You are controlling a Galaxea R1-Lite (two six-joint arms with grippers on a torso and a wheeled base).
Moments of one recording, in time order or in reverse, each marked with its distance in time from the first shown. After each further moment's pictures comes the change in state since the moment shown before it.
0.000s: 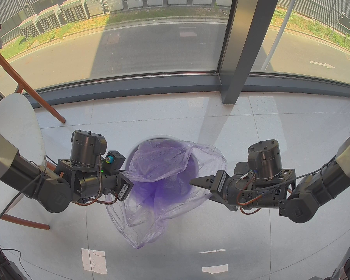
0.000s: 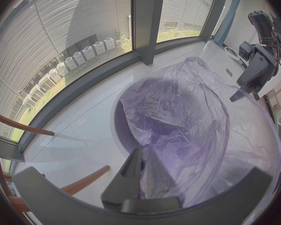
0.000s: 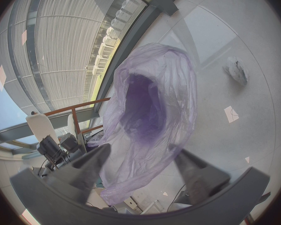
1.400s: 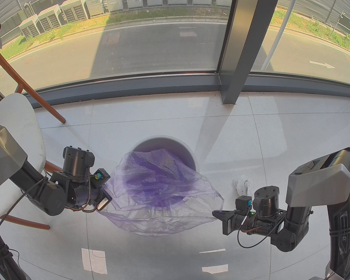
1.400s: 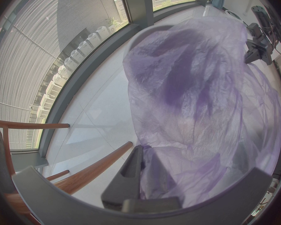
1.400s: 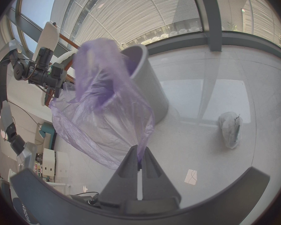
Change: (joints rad) left arm 0.139 0.082 0.100 -0.048 0.114 0.264; right arm -0.117 0.419 0.325 -0.751 -0.008 -0.849
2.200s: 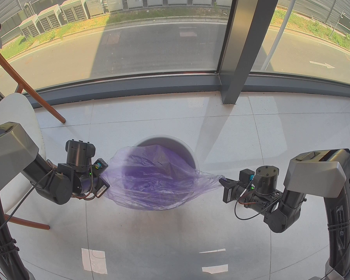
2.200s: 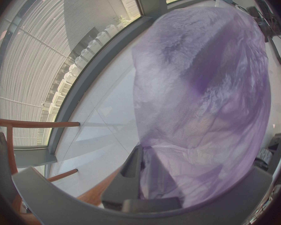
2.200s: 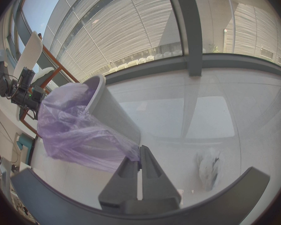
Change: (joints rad) left arm 0.065 0.122 -0.137 -0.049 0.070 0.031; right arm -0.106 0.064 -0.275 0.001 -0.130 -0.024
